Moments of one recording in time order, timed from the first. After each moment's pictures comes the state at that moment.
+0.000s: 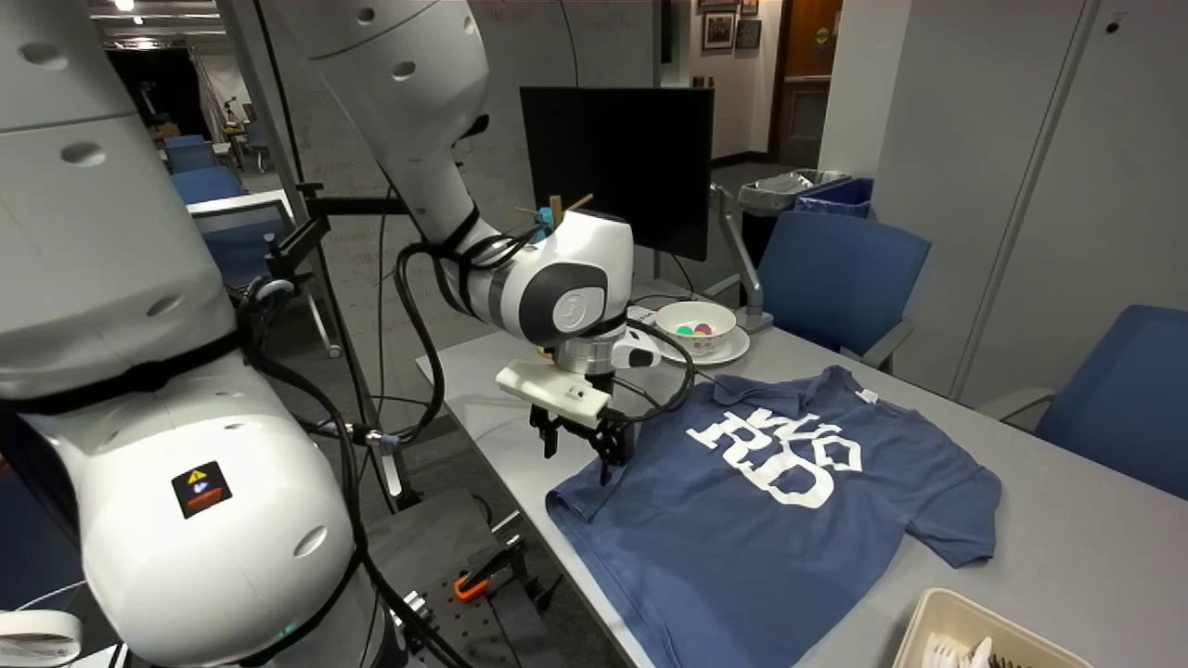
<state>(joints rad) 0.22 -0.04 0.14 -2.76 0.11 2.57 -0.18</state>
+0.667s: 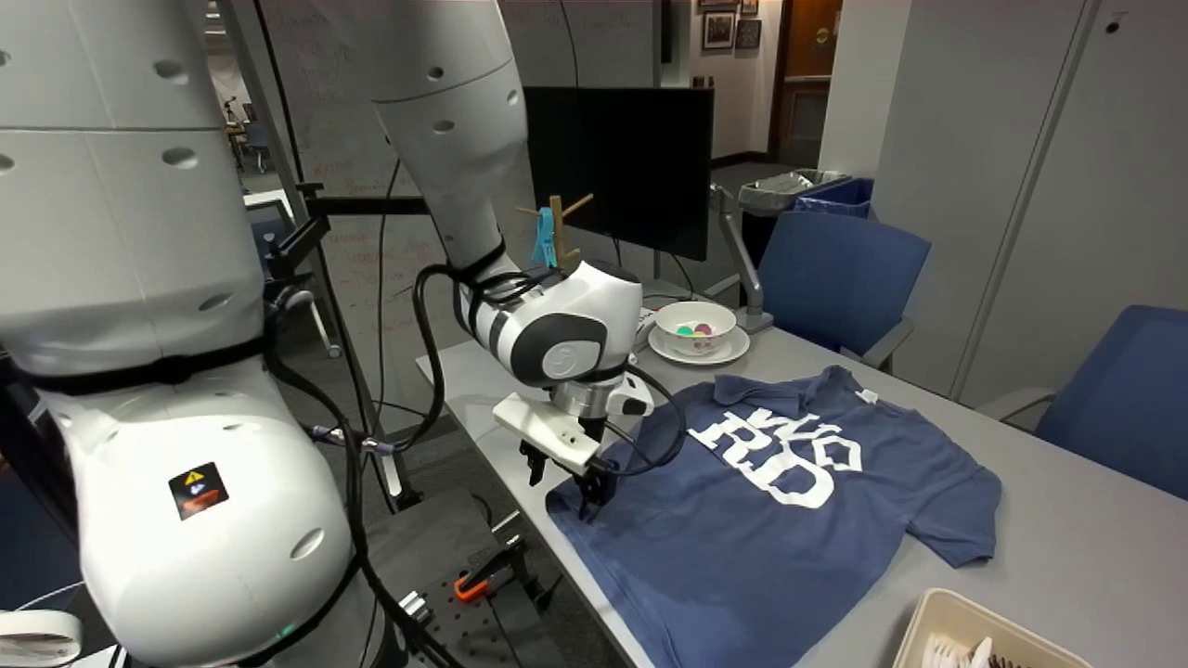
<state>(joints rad) 0.21 0.13 0.17 -2.75 0.31 2.65 -0.31</state>
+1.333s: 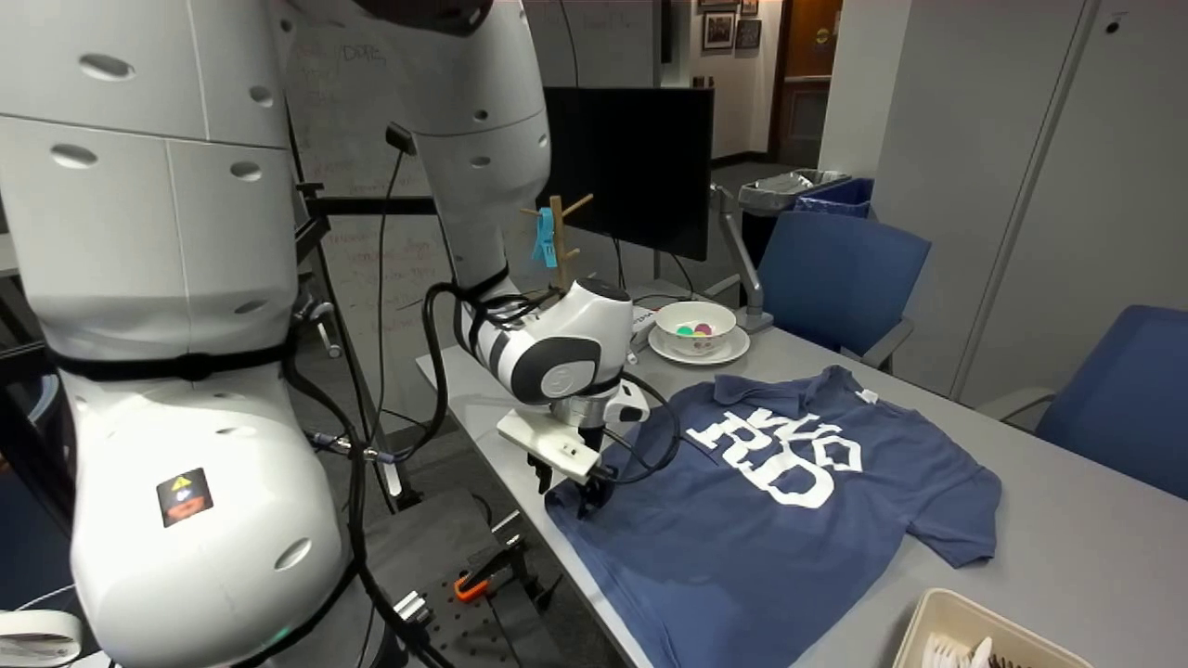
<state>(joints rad) 0.15 0.27 0.26 -2.71 0.30 2.81 -0.31</state>
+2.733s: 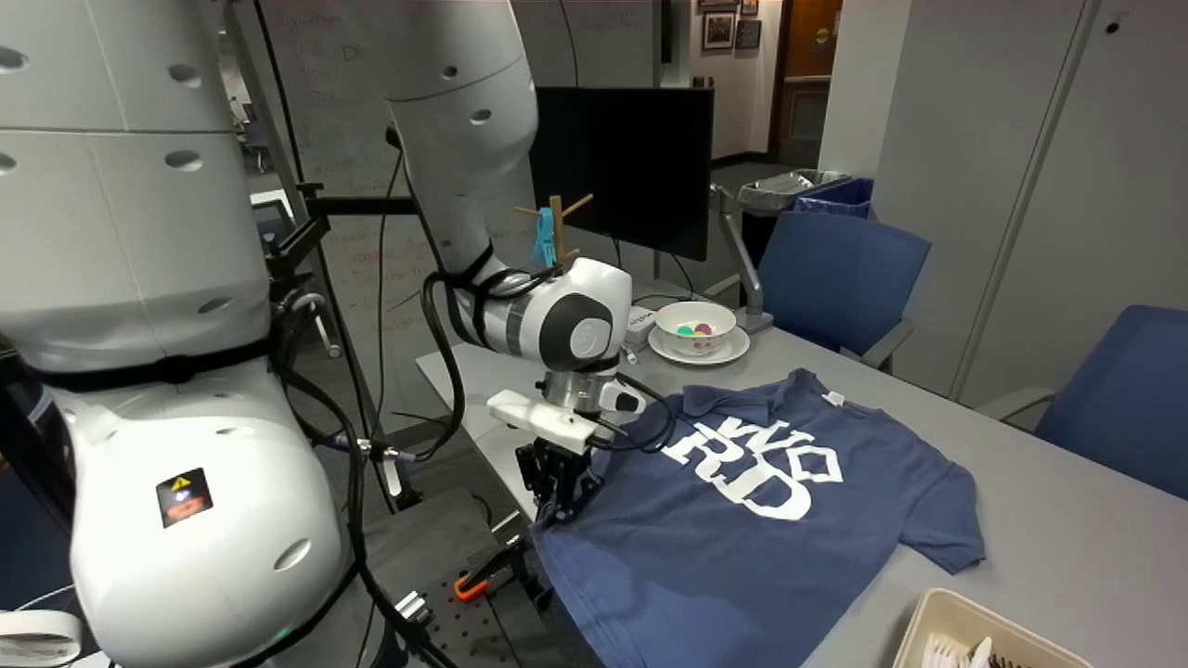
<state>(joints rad) 0.15 0.14 0.22 -2.70 -0.02 2.40 -0.07</state>
